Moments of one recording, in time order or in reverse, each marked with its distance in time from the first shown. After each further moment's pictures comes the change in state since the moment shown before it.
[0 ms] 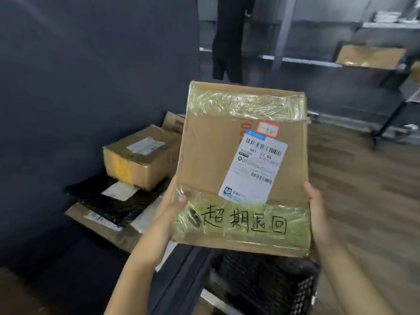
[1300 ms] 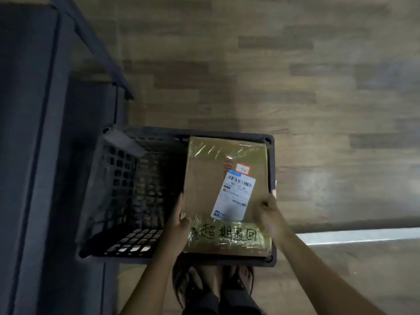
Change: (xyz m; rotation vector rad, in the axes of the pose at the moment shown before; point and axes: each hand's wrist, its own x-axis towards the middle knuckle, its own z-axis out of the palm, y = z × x) left_hand 0.152 -0.671 0.257 0.416 -0.431 -0.656; right_hand 0.173 0.468 -0.498 -0.349 0.808 0.558
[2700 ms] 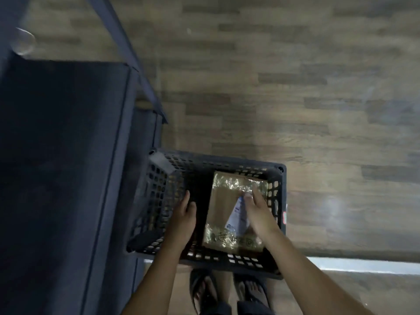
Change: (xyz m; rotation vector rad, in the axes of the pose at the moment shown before) left_hand -0.038 0.098 -0.054 0.170 0.141 -0.121; right_hand -0.078 -0.108 0.038 -0.264 -0.139 -0.095
